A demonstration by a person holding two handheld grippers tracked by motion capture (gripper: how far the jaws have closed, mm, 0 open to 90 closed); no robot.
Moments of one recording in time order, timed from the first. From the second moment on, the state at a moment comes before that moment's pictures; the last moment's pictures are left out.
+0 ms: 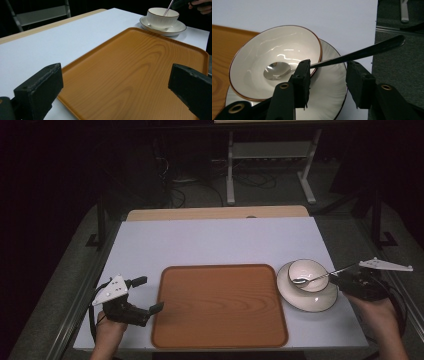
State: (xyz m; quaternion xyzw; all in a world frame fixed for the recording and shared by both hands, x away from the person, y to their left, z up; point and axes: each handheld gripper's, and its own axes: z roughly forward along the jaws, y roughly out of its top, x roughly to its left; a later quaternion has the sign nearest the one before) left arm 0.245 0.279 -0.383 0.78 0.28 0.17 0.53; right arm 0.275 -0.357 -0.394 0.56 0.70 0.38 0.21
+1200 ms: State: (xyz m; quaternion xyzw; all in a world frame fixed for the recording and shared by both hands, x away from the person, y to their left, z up) left arm 0.245 0.279 -0.383 0.78 0.28 0.17 0.53; right arm 0.295 -0.340 -0.398 0.54 0.69 0.42 0.22
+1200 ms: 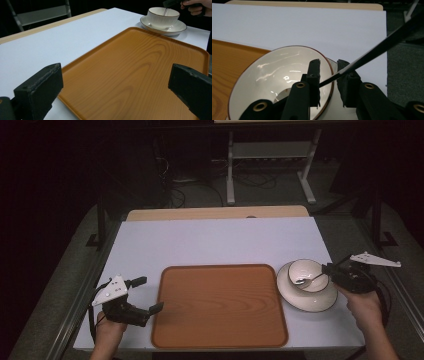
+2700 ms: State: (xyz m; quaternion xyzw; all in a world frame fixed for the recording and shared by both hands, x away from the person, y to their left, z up) left arm 0.247 0.279 -0.384 0.78 0.28 0.17 0.53; right arm 0.315 -0.327 -0.347 0.46 0.74 0.43 0.24
